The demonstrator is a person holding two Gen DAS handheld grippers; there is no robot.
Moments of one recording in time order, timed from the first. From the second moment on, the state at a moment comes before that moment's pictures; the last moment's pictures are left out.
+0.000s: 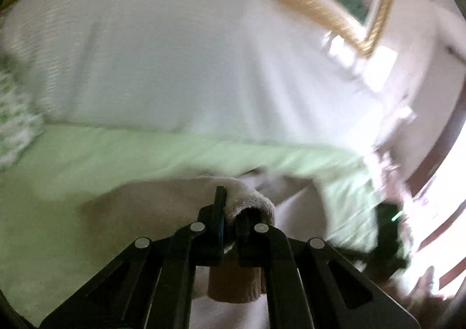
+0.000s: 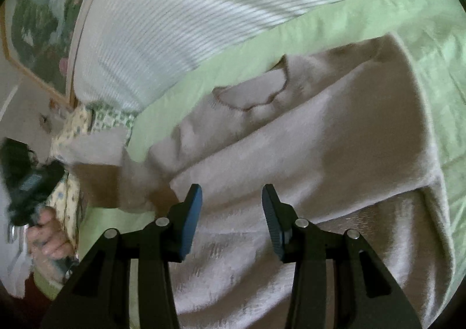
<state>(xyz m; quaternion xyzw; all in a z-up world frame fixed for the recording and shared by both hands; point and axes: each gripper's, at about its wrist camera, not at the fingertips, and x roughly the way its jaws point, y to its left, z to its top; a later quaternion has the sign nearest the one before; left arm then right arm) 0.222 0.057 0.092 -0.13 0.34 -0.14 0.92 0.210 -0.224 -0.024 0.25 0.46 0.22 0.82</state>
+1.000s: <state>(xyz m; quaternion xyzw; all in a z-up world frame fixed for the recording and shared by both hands) 0.220 0.104 -0.122 0.03 0.51 0.09 0.86 0.265 -0.244 -0.078 0.29 0.55 0.03 0.78</state>
